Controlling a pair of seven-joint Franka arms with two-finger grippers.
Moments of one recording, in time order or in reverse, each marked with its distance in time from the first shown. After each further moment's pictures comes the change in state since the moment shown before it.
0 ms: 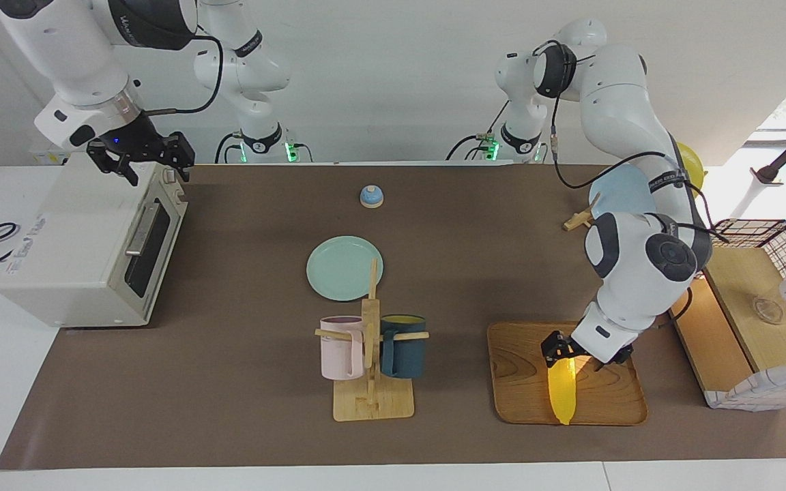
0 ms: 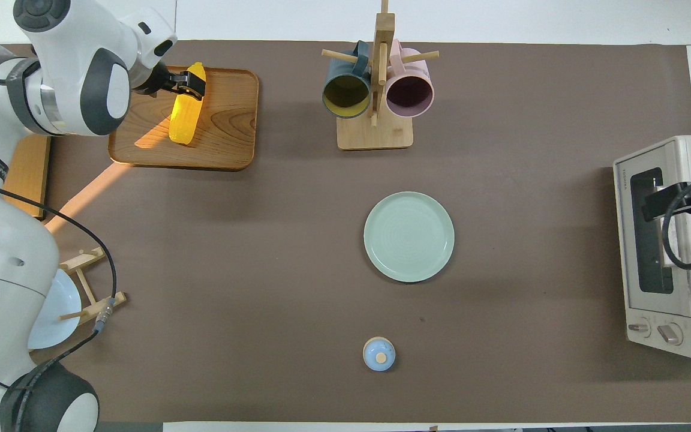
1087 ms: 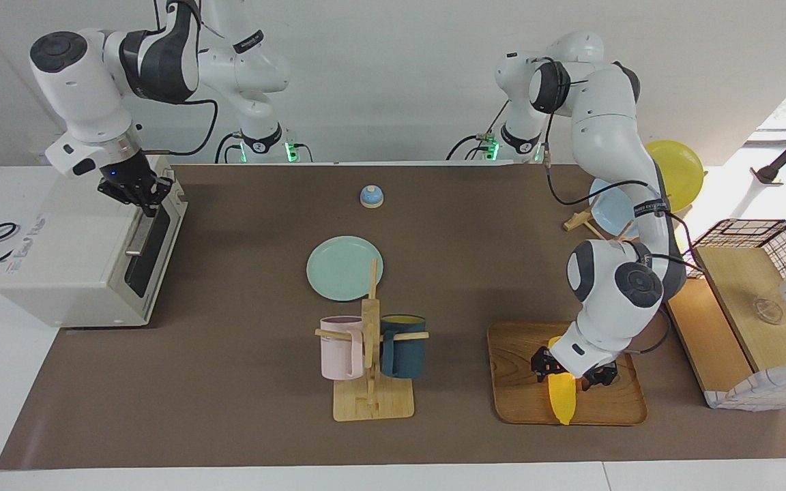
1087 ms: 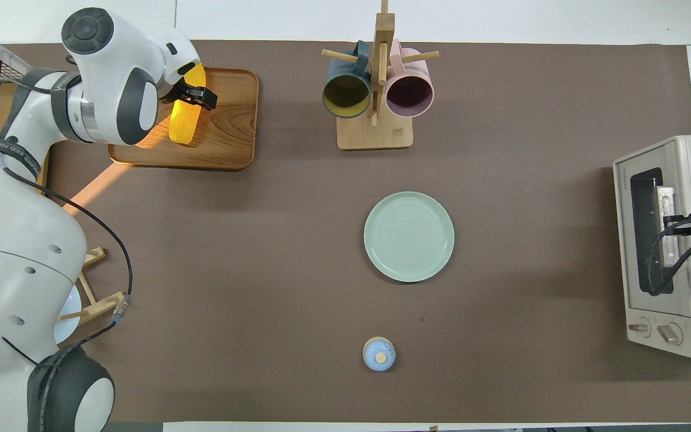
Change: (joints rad) left arm -0.018 0.069 0.002 -0.017 0.050 0.089 0.072; right arm -0.131 -0.134 -0.010 -0.447 -0.067 0.438 -0.004
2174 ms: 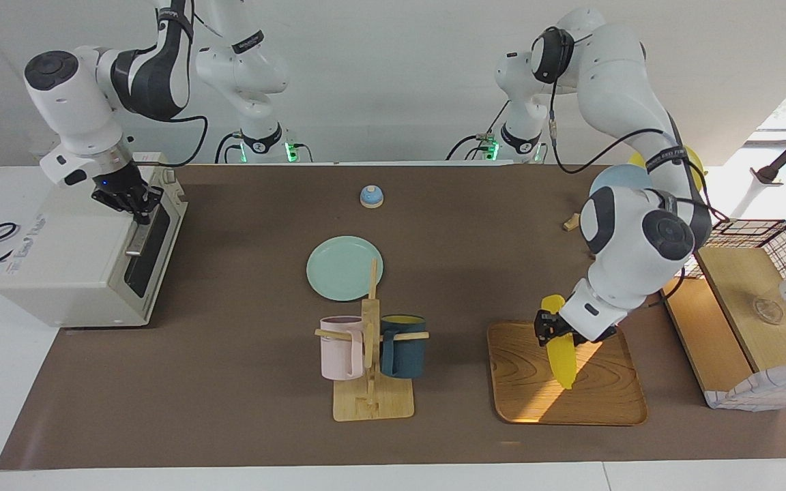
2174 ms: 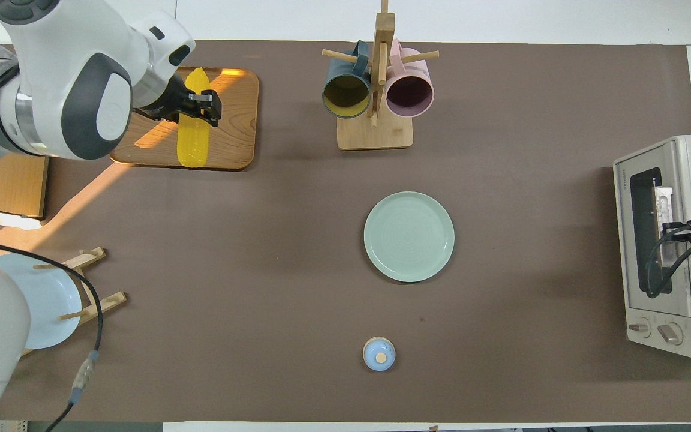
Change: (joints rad) left arm -0.090 -0.407 -0.015 -0.238 -0.142 -0.273 -0.295; right arm -0.031 0.005 0.005 -0.060 0.009 0.059 -0.022
